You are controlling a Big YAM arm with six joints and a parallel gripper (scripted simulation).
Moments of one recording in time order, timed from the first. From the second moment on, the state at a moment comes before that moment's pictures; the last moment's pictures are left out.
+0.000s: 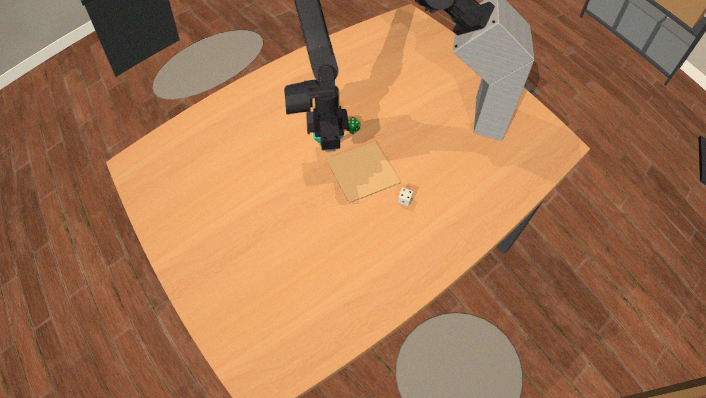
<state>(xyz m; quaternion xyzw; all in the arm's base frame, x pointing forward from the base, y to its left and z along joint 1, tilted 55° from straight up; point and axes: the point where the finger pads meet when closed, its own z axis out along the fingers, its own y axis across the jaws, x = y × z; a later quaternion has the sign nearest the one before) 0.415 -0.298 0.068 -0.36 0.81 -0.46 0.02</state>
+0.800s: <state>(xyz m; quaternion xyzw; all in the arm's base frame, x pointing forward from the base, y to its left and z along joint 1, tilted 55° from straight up) 0.406 -0.281 0.080 -0.36 0.81 -0.46 0.02</state>
